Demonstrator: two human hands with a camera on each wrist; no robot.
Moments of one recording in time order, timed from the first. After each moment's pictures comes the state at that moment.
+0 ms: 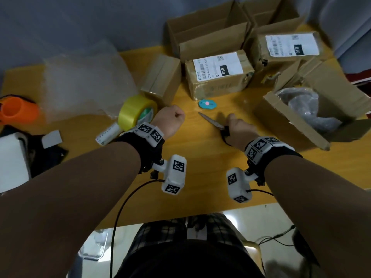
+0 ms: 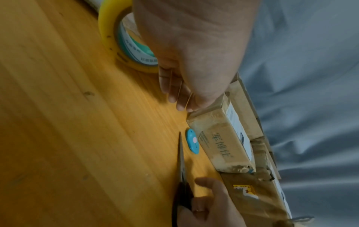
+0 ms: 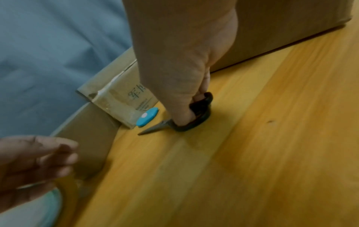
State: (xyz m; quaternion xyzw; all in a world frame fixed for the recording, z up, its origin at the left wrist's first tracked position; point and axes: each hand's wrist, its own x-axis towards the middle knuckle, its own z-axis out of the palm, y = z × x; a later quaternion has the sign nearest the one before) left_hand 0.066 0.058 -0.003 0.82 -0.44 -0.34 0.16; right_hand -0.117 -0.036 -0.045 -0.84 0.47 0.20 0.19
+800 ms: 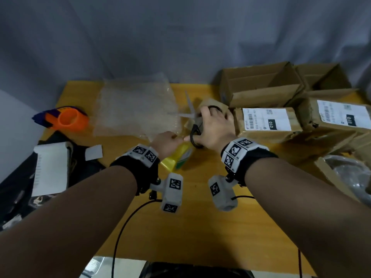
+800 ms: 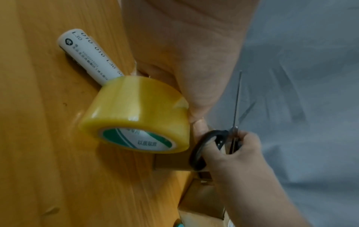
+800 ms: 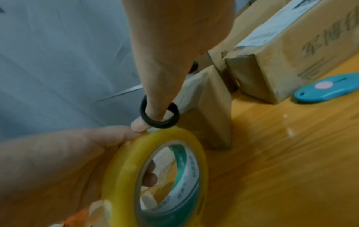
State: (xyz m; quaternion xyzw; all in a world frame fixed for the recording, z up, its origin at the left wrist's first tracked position) left_hand 0.186 0.092 0.006 0.86 -0.26 -0.39 0.20; right_hand 0.083 -0.031 0.014 -0.93 0.33 0.05 0.15
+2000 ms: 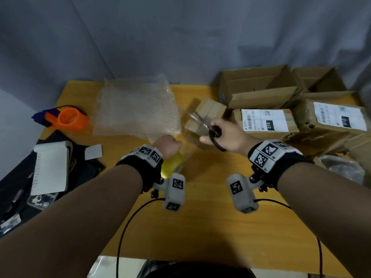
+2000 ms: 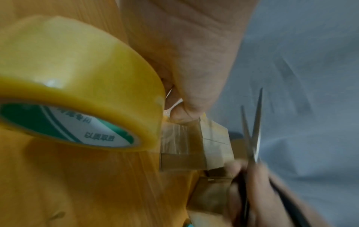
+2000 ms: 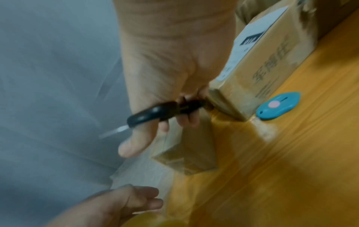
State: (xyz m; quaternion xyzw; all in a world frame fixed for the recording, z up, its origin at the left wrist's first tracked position) left_hand 0.185 0.096 0.005 0.85 -0.27 -0.41 0.17; right_hand 0.043 -0.047 0.028 -0.85 0.31 0.09 0.42
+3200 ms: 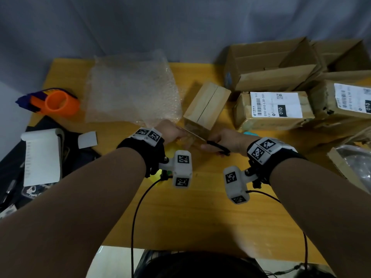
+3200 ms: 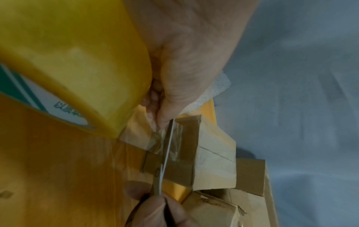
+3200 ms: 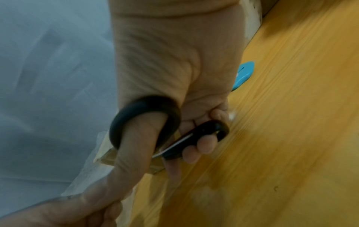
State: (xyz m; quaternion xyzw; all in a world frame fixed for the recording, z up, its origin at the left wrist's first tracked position) left_hand 0.200 0.081 -0.028 0.85 -0.21 -0.43 0.21; right_hand 0.043 -0.040 -0.017 -0.74 0.34 0.27 0.52
